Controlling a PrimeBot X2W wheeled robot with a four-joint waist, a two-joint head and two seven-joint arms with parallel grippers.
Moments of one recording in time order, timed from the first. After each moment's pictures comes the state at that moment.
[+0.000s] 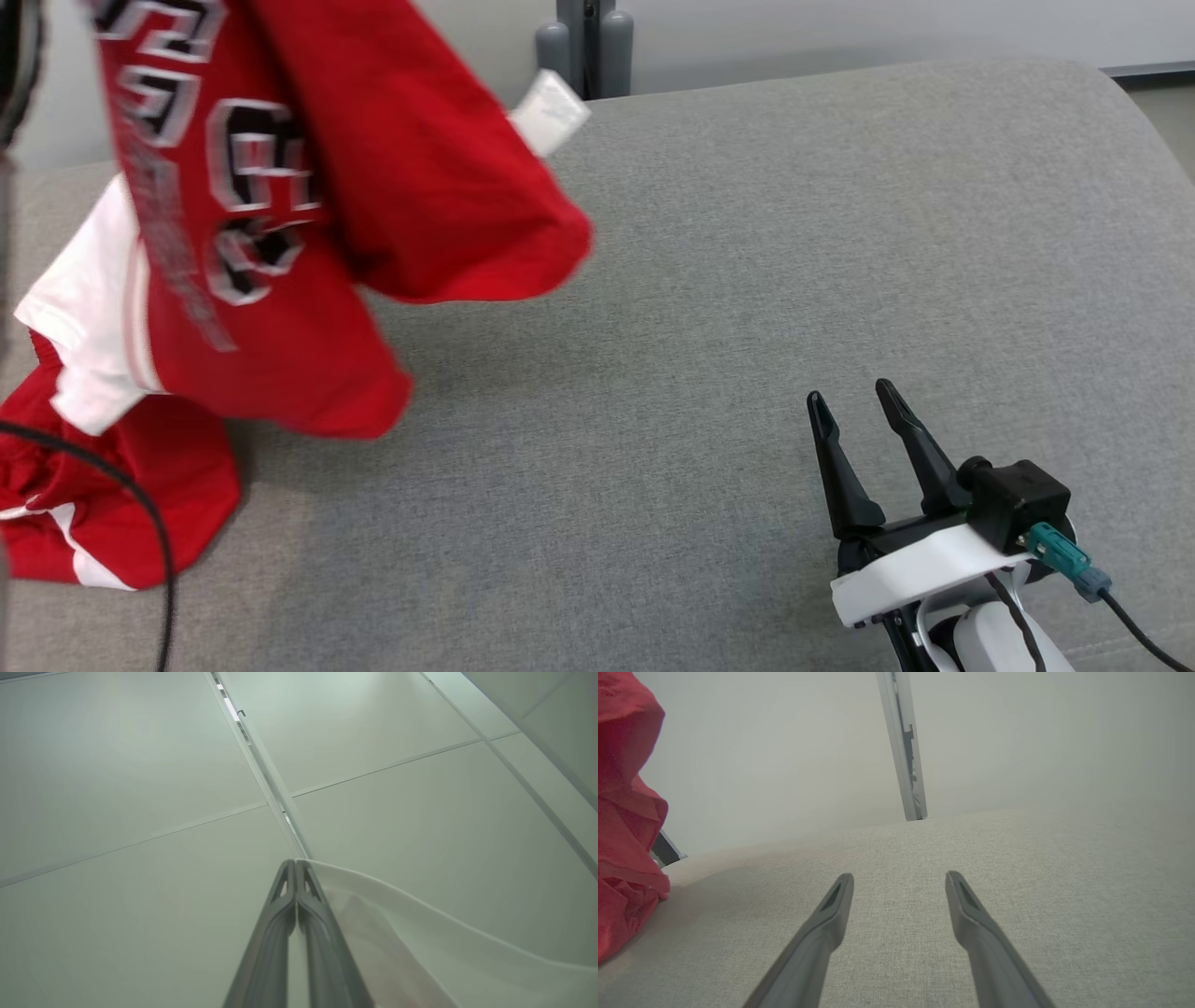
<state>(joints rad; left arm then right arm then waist) -1.15 0.42 -0.31 0.17 -0.23 -0.03 -0.19 -0.18 -0.05 0.27 0.25 0.31 0.13 -0.26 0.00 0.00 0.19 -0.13</state>
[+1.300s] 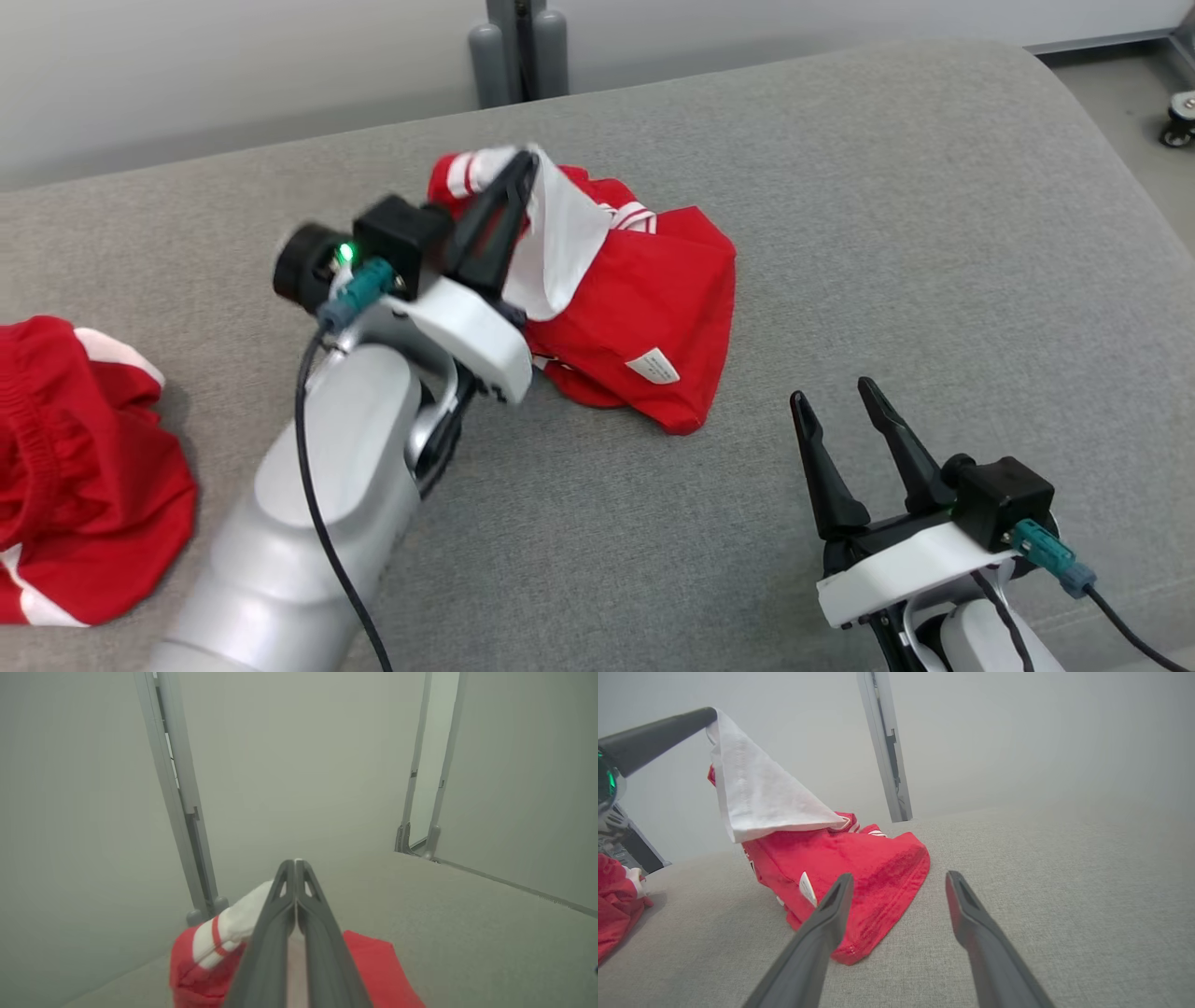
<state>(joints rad) -0.79 0.08 -0.51 0.62 -0.36 -0.10 -0.26 -0.19 -0.05 0.29 0.25 0.33 0.13 -0.26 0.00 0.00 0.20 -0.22</state>
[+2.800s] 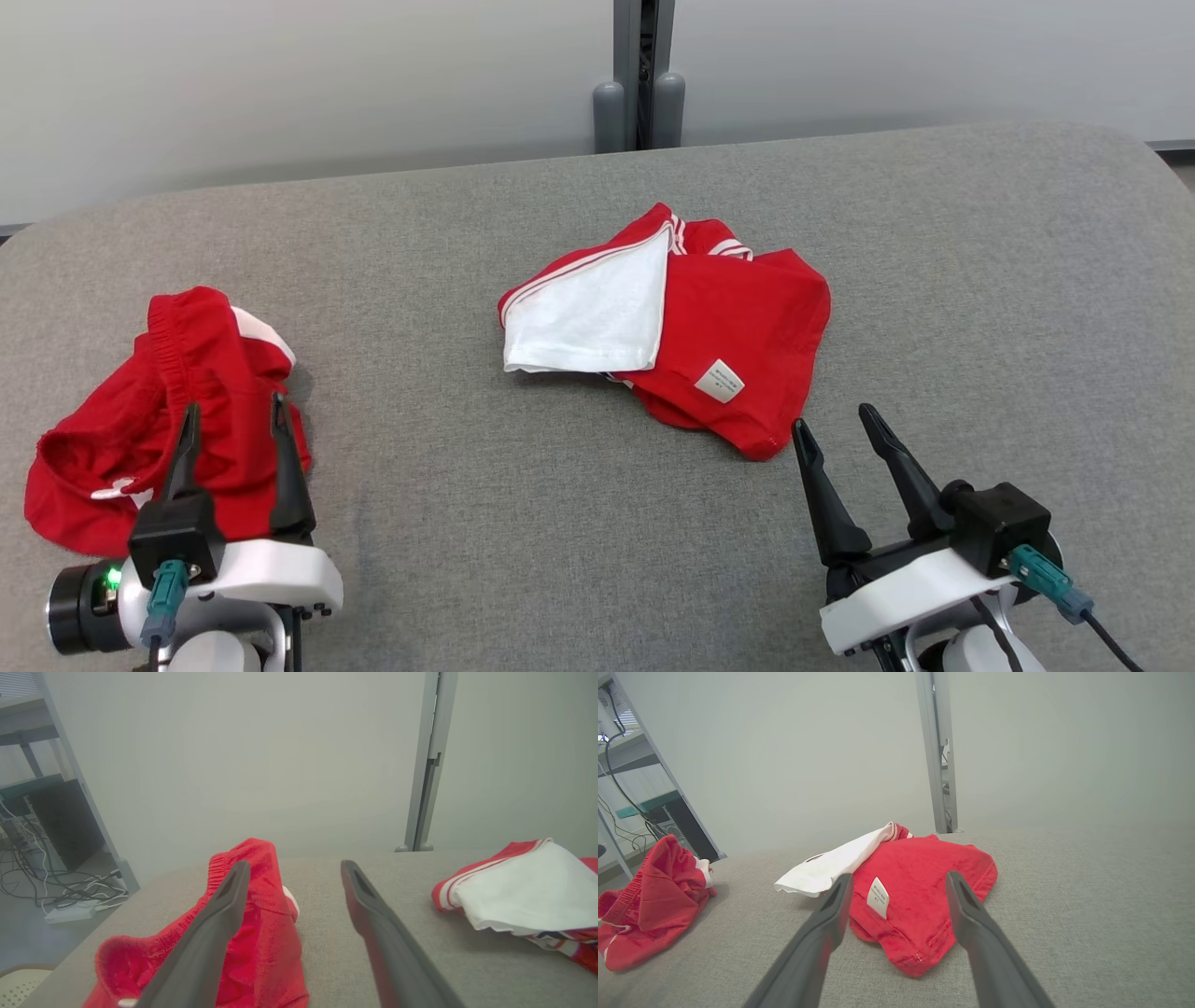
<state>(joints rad) -0.12 0.10 -0.03 0.22 -0.13 0.17 -0.26 -0.15 -0.05 0.29 0.24 0.30 0.13 -0.26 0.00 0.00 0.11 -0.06</state>
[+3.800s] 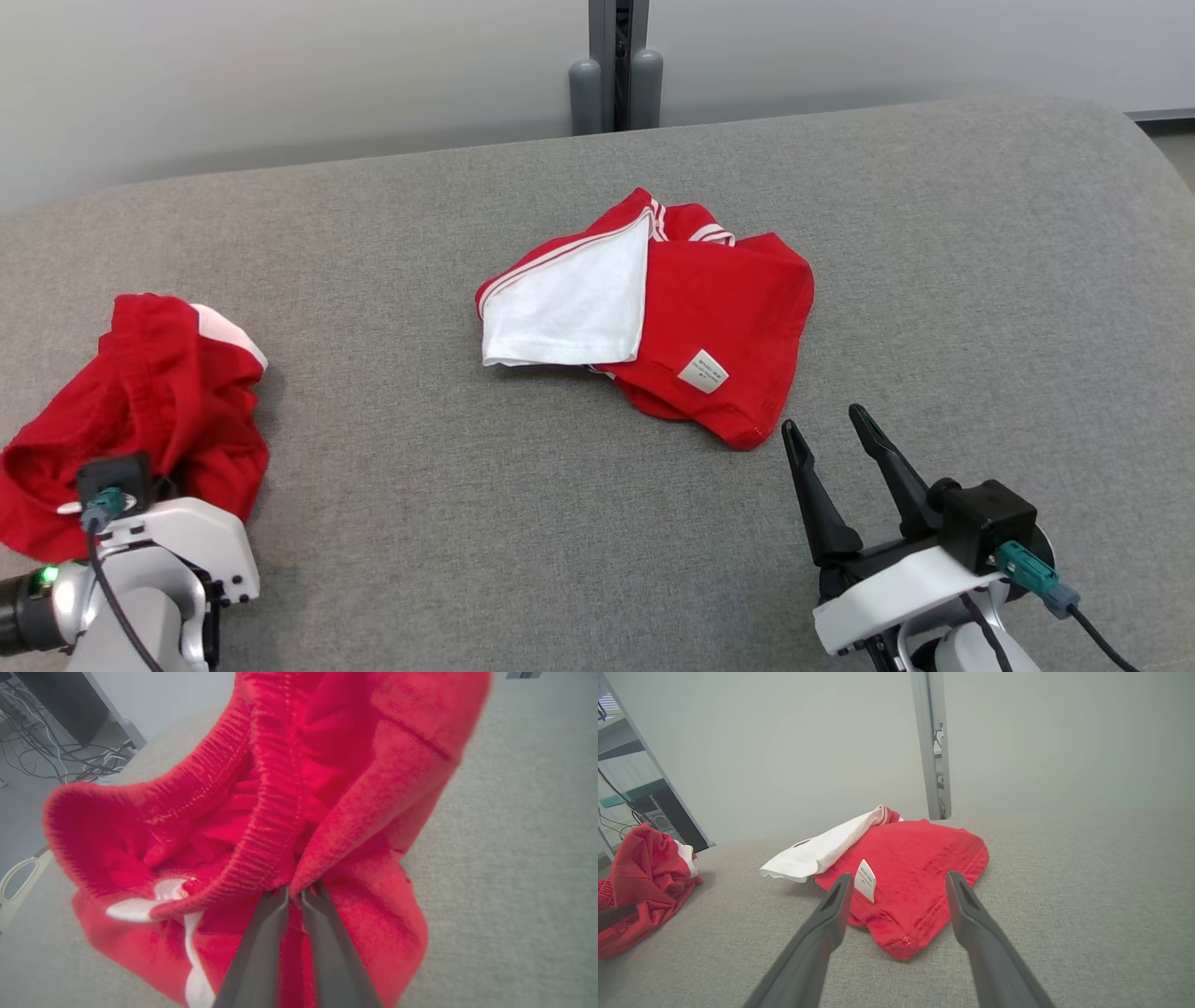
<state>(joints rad) -0.41 0.19 -0.01 0.91 -0.20 0.12 -0.11 -0.16 -0.05 0.31 0.26 0.29 0.13 -0.26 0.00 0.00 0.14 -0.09</state>
